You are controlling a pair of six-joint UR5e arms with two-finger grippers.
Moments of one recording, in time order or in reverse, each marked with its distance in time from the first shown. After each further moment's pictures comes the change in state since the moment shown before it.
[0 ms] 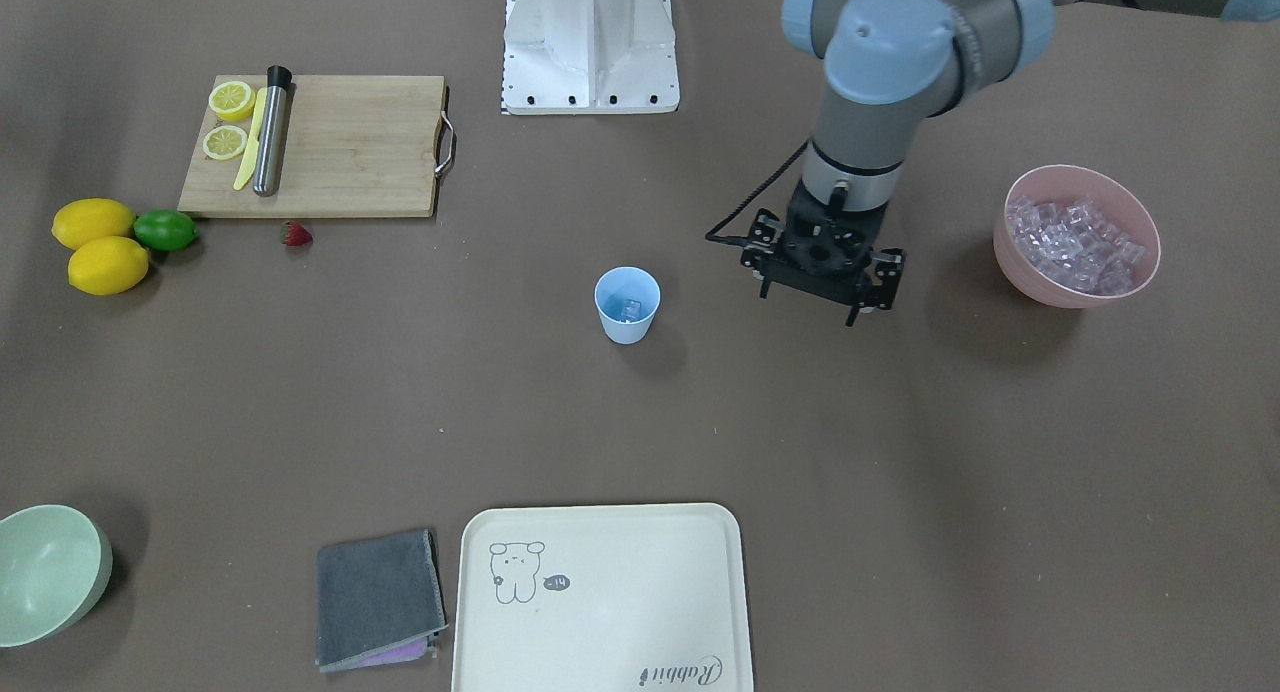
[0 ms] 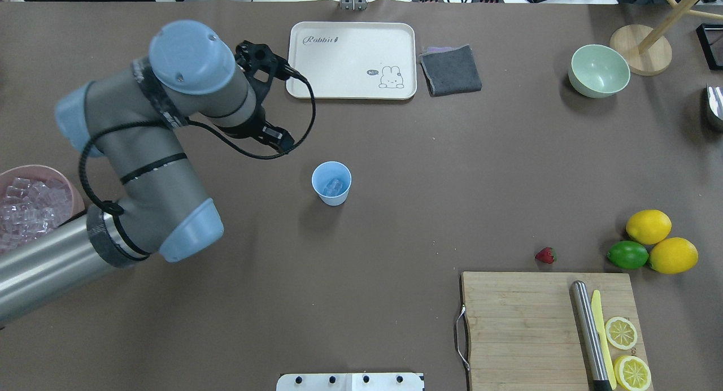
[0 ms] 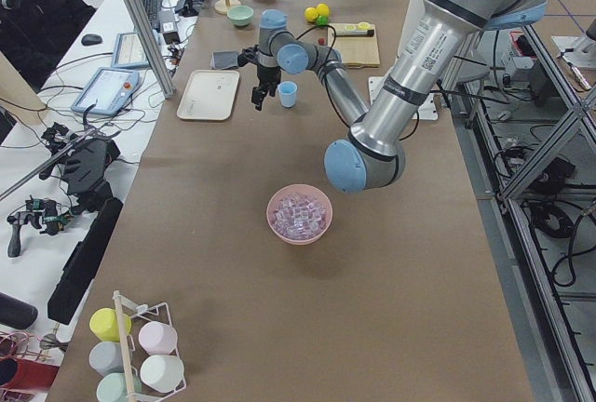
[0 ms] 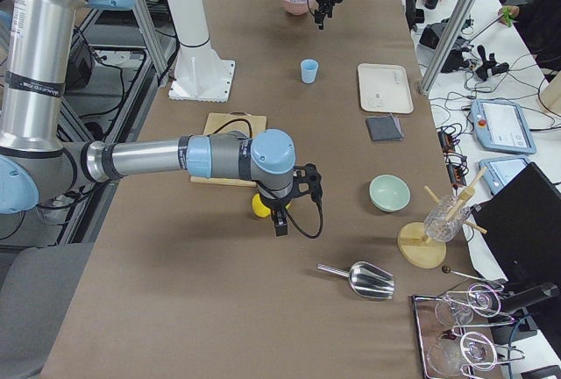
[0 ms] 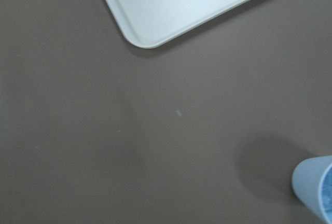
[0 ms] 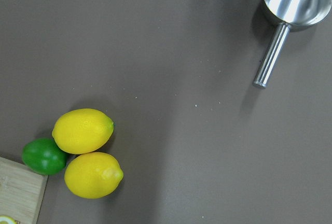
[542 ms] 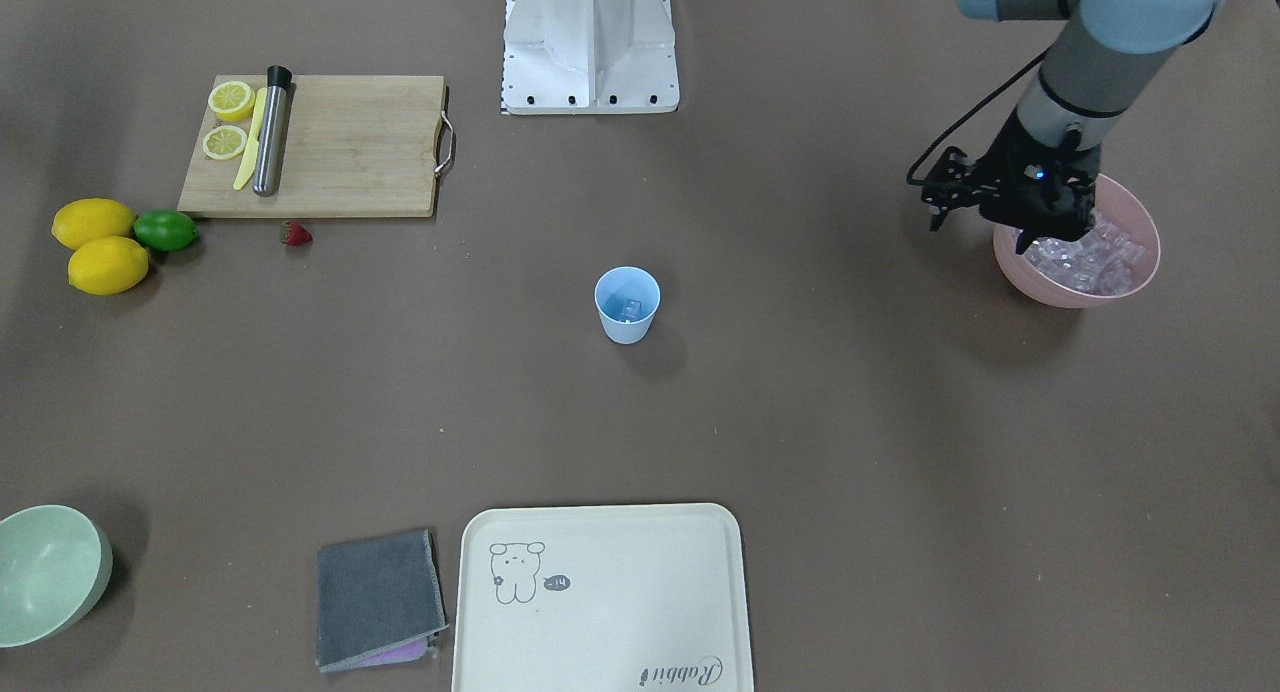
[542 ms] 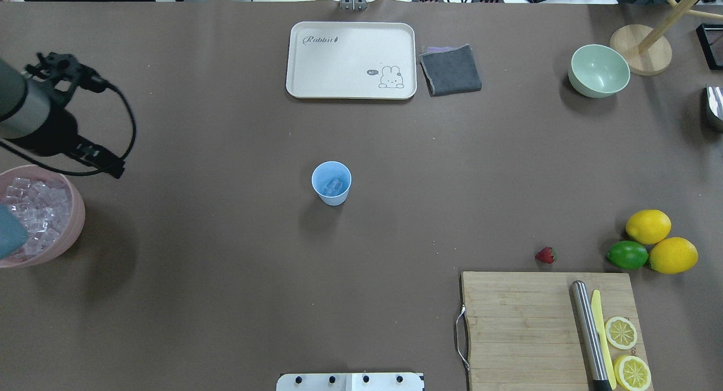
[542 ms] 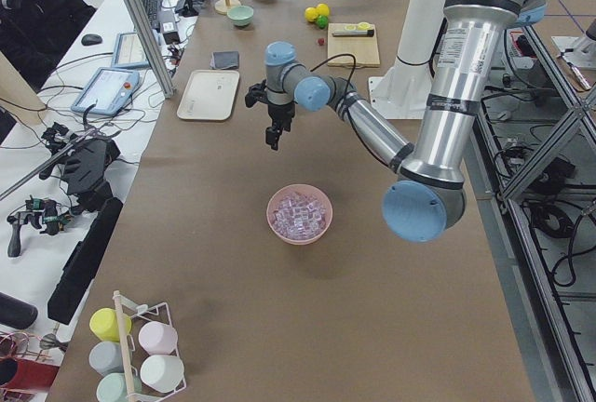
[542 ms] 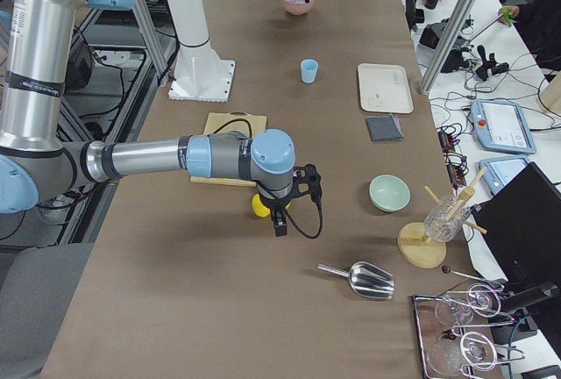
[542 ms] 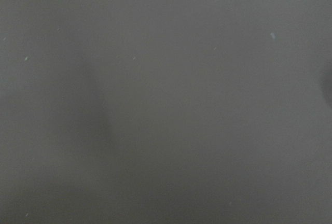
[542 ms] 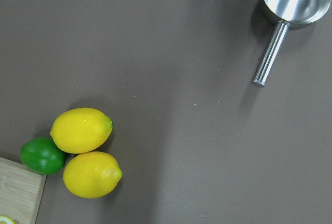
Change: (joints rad) left arm -0.135 0.420 -0.208 -0.068 -0.139 0.122; right arm -0.001 -0.001 0.000 0.000 -0.003 0.004
